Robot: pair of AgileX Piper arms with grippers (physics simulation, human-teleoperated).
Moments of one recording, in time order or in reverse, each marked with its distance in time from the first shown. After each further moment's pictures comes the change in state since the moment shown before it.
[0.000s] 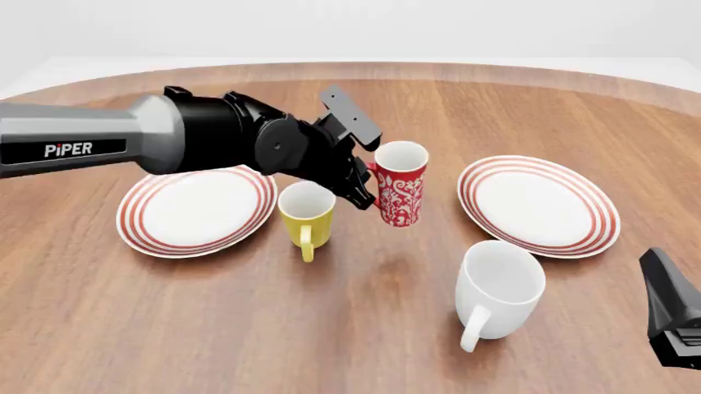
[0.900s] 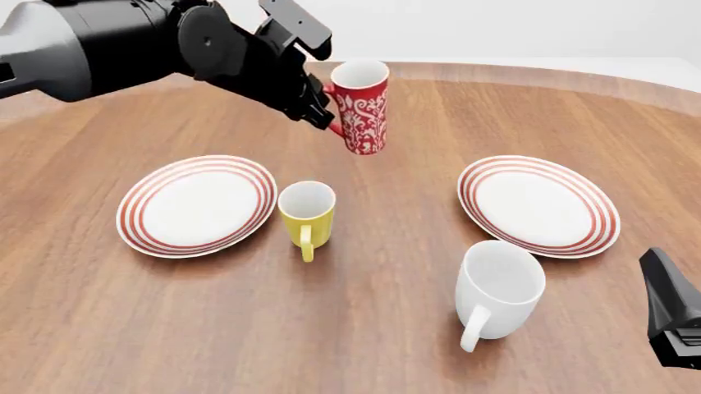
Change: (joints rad) left arm 0.129 -0.121 -0.175 0.207 0.032; right arm 0.000 0.000 0.000 0.000 0.000
